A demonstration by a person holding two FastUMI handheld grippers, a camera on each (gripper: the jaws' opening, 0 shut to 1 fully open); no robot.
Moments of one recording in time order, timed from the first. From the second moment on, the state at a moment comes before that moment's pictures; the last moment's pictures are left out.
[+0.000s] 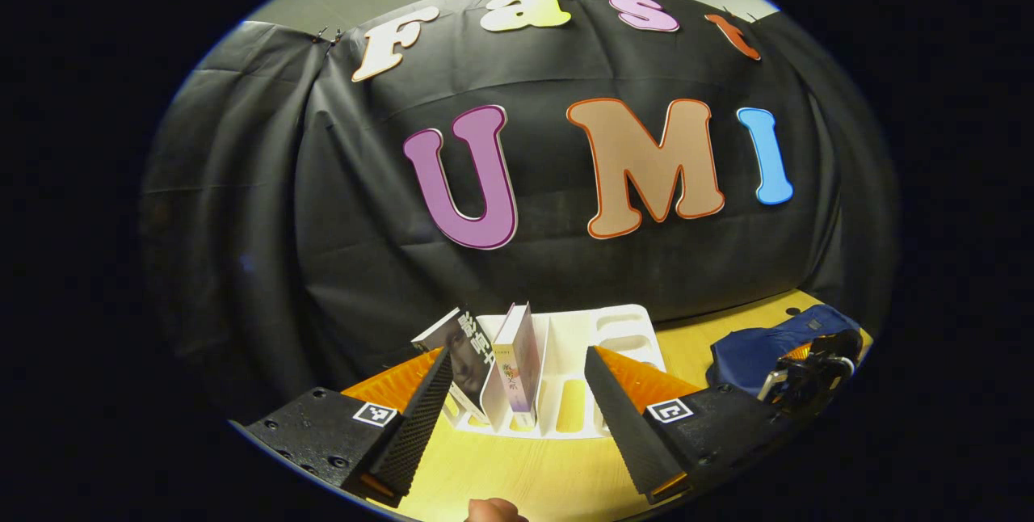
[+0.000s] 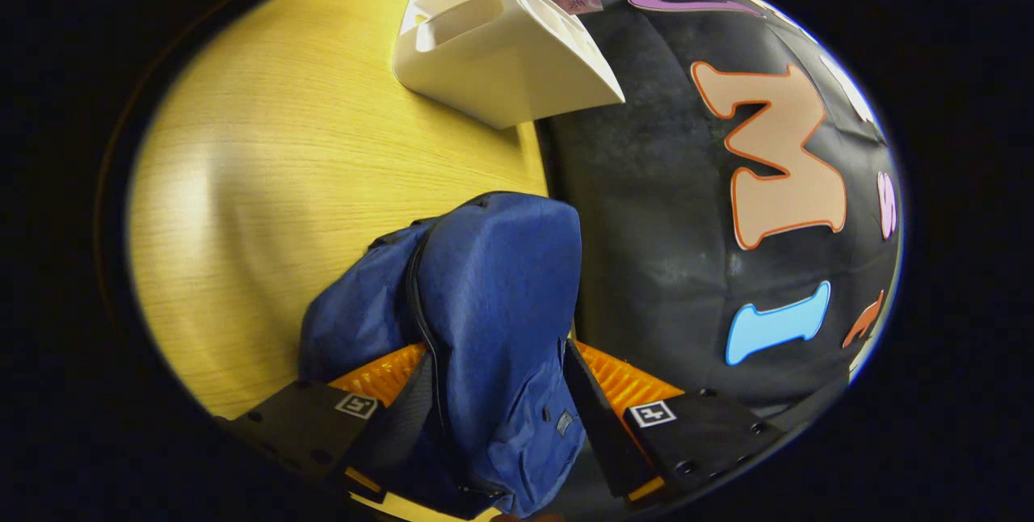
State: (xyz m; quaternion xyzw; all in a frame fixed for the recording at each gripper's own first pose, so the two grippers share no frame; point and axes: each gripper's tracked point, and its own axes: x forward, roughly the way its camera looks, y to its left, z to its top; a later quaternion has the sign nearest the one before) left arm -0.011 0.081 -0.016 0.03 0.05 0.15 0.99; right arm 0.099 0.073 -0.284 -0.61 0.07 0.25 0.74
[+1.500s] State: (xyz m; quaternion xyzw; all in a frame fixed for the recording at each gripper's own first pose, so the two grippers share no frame) left arm 0.021 0.116 -0.020 0.03 0.07 0.16 0.98; right arm 0.120 0.056 -0.243 -0.32 0.22 0.29 0.88
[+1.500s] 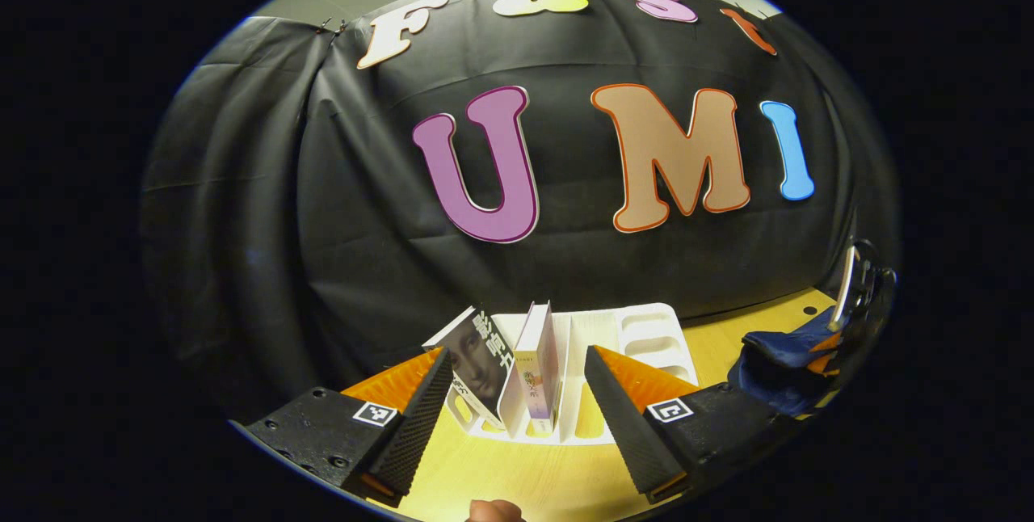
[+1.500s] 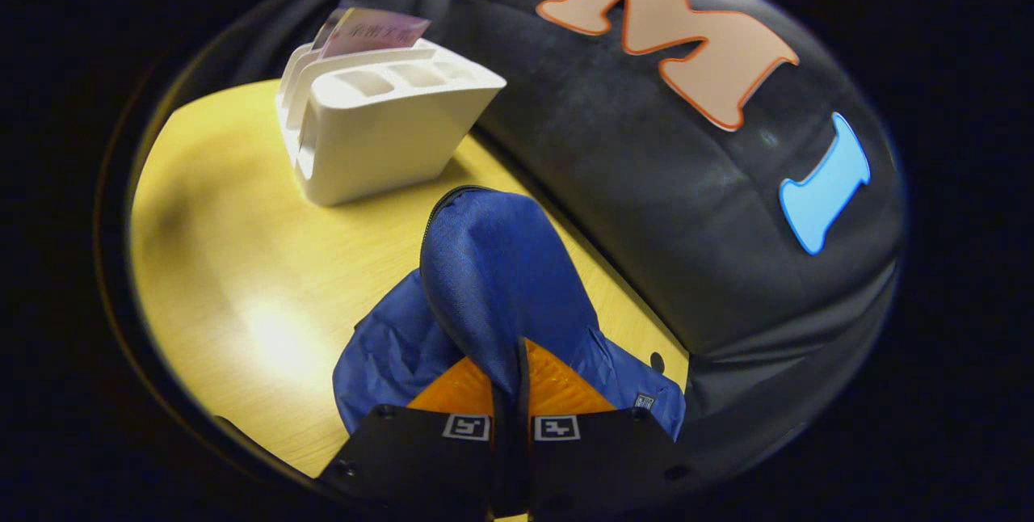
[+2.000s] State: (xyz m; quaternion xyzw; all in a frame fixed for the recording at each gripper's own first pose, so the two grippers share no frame) left arm 0.060 0.120 -0.029 0.03 0.10 0.13 0.99; right arm 0.142 0.014 -0.201 -0.07 0.26 0.21 0.94
